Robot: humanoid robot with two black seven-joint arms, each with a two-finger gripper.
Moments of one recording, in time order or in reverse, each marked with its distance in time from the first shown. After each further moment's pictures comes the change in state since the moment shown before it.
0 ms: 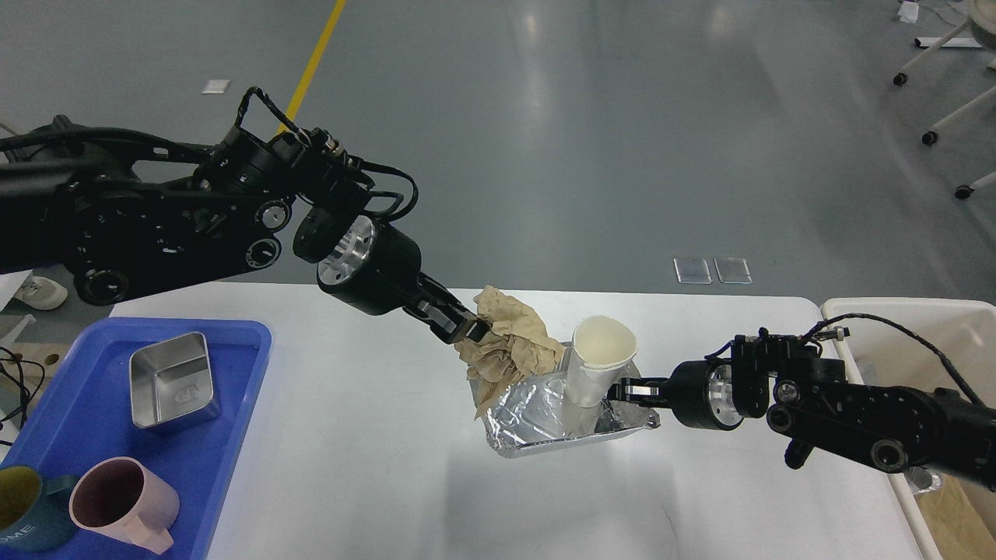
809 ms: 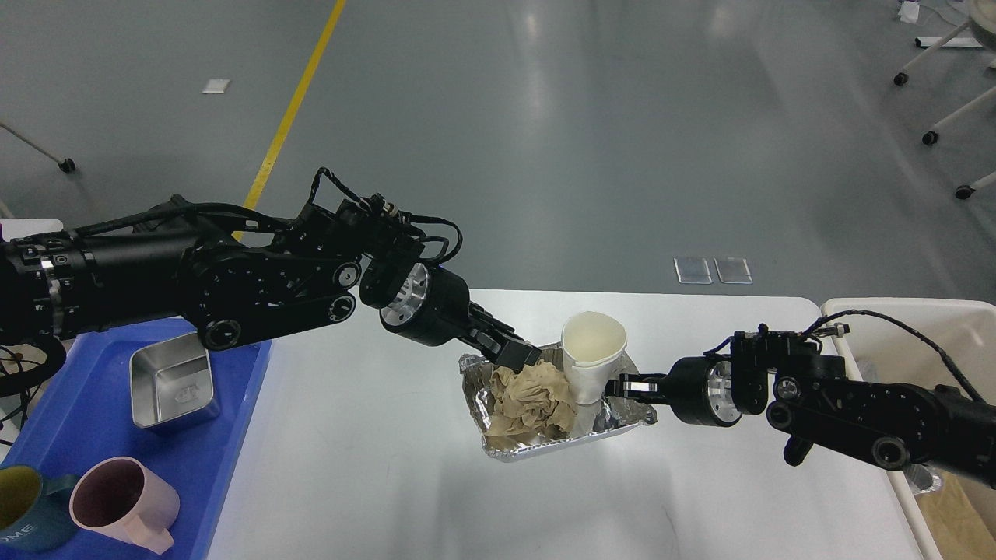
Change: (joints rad) left arm 0.165 -0.192 -0.007 0.184 -0.033 0.168 0.038; right arm 0.005 -0.005 0.007 0.012 0.002 0.000 0.000
